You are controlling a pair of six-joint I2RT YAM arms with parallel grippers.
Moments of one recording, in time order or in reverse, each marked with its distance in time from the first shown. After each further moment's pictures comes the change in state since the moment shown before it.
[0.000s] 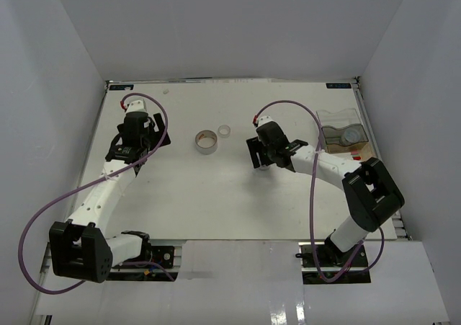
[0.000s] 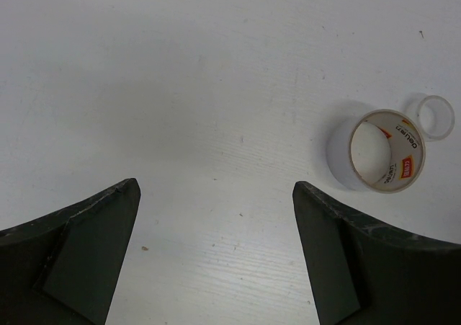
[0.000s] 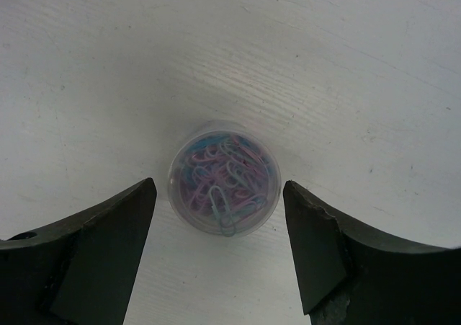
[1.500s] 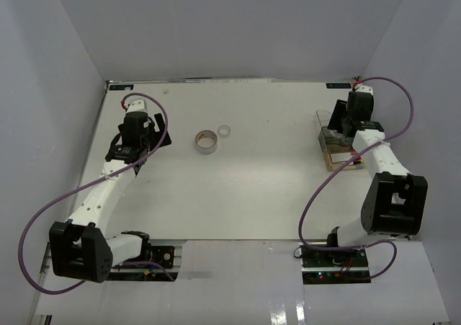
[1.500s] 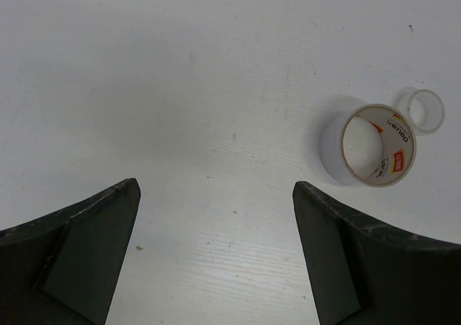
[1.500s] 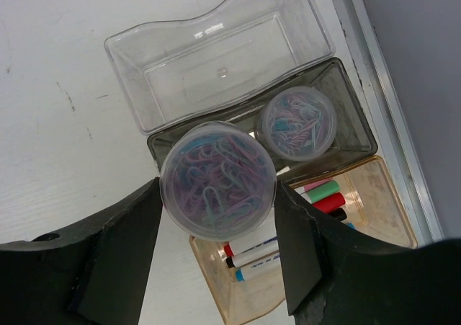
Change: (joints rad) left arm 0.003 0.000 0.000 0.001 0.031 0.000; right arm -0.718 -0.125 0.100 -0.046 -0.029 -0.026
